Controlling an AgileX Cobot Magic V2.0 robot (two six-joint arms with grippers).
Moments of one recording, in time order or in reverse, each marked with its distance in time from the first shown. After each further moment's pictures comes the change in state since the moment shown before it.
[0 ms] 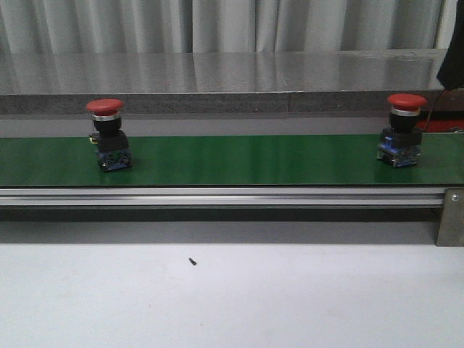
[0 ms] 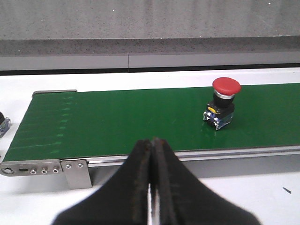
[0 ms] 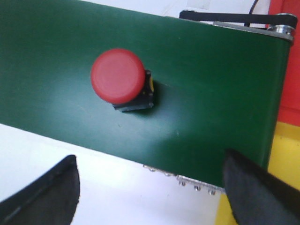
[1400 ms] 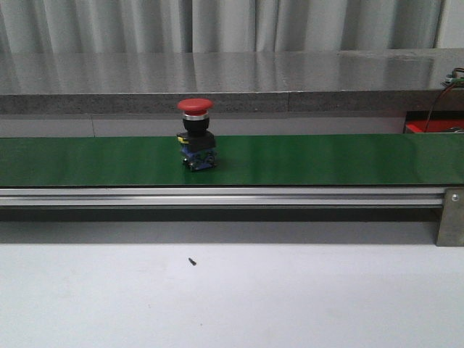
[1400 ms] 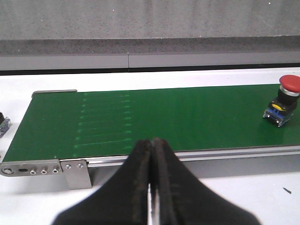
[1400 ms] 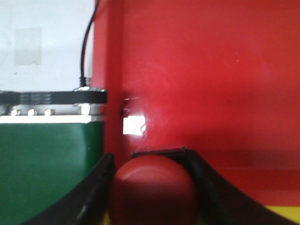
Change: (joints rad) left arm 0.000 0.000 0.000 0.000 0.000 0.000; right arm -0.312 0.508 -0.491 -0.045 0.090 -0.016
